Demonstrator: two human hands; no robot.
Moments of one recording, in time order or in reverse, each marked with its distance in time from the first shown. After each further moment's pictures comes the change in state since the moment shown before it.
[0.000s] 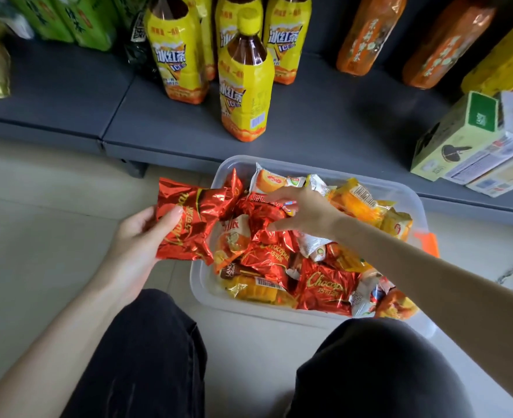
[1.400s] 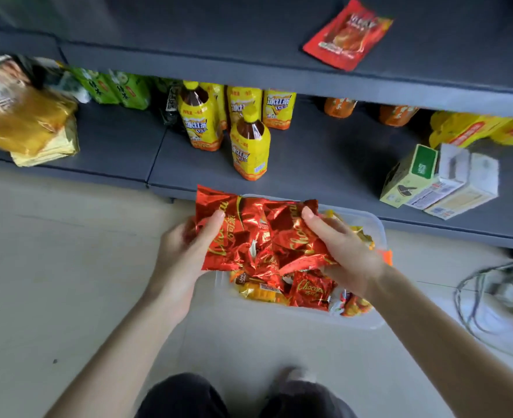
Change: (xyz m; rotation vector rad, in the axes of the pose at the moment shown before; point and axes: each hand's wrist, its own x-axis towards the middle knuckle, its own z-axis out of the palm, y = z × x) left_hand -0.099 0.168 0.063 -0.048 0.095 -0.106; right_hand -0.139 -0.119 -0.095 1.241 0.025 0.343
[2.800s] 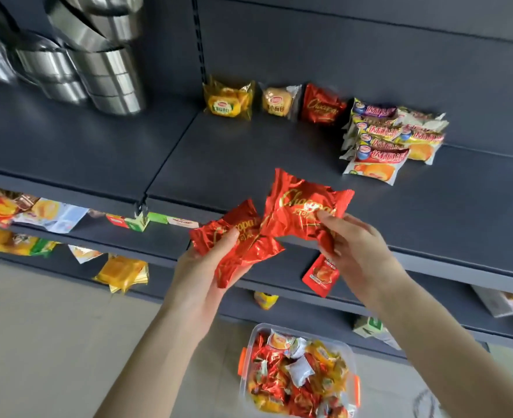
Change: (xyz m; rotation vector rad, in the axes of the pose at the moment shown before) left_hand -0.083 0.460 0.007 -0.430 -0.114 -0.030; right_hand -0.175 -0.427 0.208 0.088 0.140 -0.336
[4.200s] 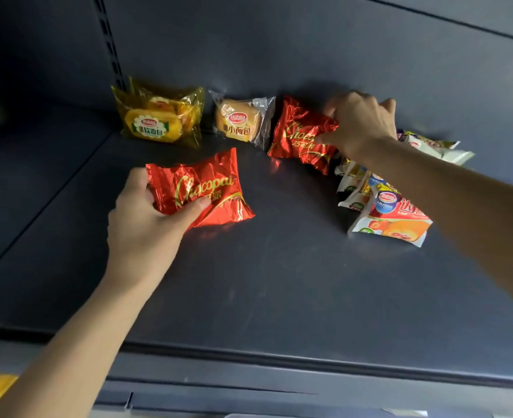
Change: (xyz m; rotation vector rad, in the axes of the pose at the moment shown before) left_hand 0.242 0.043 0.039 0.834 0.131 0.734; right_hand 0.280 -0.141 0.003 -1.768 0.550 -0.744
